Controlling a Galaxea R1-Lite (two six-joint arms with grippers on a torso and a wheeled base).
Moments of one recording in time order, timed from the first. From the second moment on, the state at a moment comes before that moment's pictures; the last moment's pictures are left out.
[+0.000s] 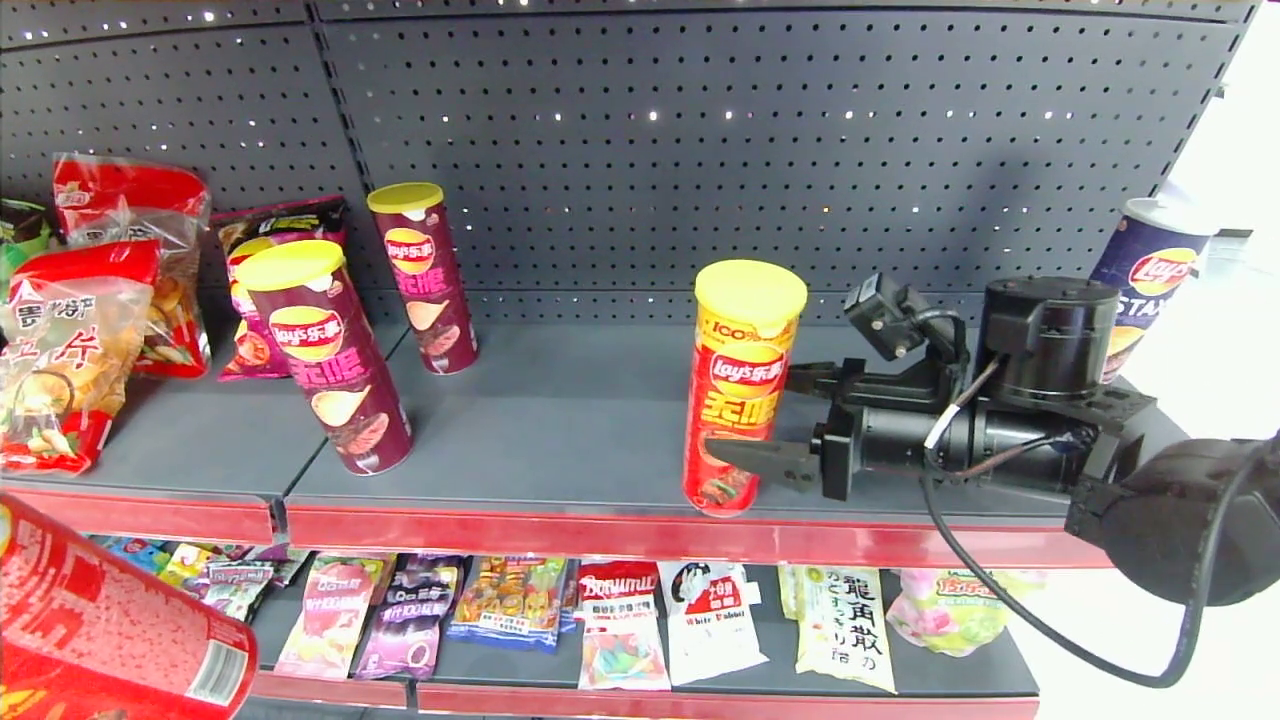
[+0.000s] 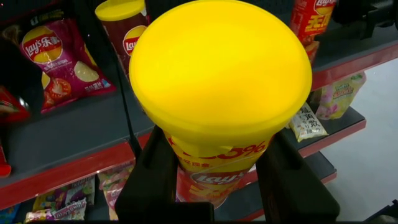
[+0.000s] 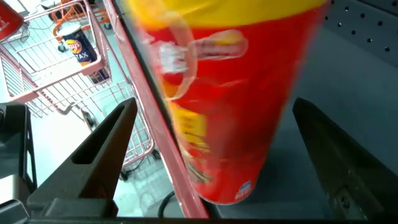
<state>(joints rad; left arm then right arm) -0.17 0.54 -0.64 0.18 -0.24 0.13 0.48 1.77 -0.77 -0.78 0.59 -0.13</state>
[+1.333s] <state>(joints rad) -0.17 0.64 -0.64 0.09 -0.25 0.12 0.08 0.45 -0.45 0.30 0.09 -0.05</state>
